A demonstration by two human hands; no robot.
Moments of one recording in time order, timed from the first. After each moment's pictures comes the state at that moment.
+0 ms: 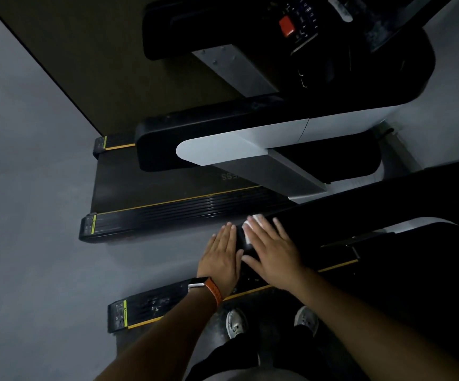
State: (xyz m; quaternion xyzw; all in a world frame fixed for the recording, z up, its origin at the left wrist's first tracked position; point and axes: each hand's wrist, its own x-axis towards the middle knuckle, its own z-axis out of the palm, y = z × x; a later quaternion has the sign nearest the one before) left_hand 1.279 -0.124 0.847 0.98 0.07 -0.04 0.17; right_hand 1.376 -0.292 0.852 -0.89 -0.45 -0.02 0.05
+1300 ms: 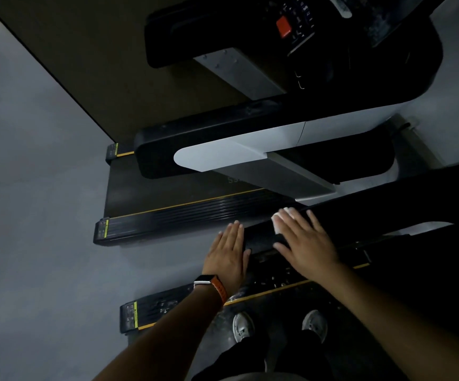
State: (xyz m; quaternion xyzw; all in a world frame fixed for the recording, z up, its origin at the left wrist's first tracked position) left_hand 1.317 -0.152 0.858 0.99 0.07 -0.06 0.12; right_hand 1.441 -0.364 0.867 -0.91 -0.42 -0.02 0.01
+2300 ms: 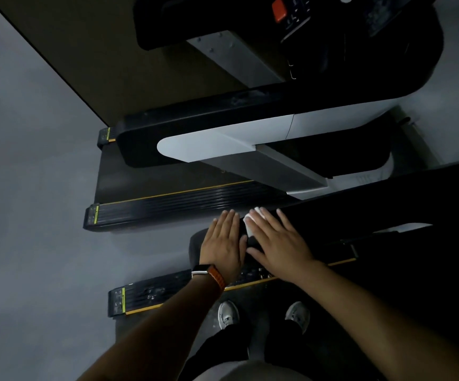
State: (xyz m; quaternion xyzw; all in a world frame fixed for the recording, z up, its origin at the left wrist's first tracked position) left_hand 1.356 -0.198 0.858 0.99 0.10 -0.03 0.10; right_hand 1.450 -0.367 0.866 -0.88 -0.48 0.03 0.01
